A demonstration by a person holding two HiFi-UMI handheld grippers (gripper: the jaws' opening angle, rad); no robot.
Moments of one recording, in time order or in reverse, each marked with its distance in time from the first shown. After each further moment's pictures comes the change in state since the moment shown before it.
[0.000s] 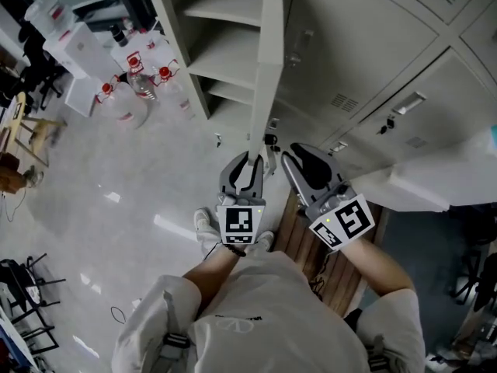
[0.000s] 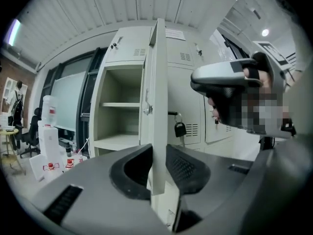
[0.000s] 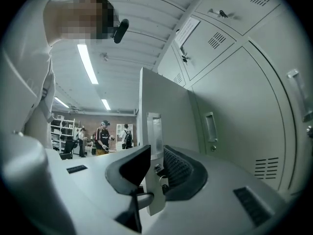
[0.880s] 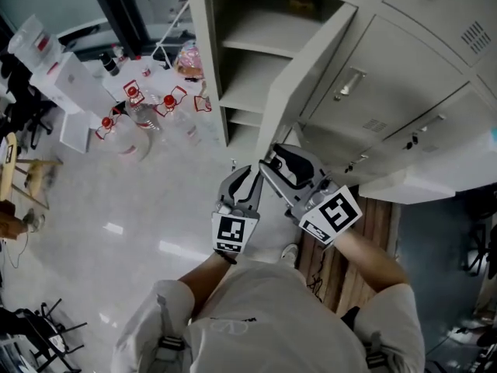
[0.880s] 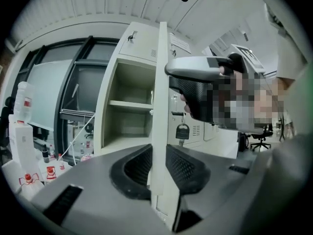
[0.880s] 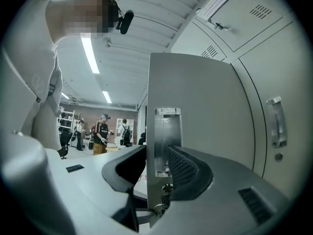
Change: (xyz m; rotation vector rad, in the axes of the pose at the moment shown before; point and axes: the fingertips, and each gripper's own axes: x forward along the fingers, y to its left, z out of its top) left arm -0.007 0.148 0.000 -0.002 -0.046 -0.295; right arm 0.188 0.074 -0.002 -0.083 0.030 0.006
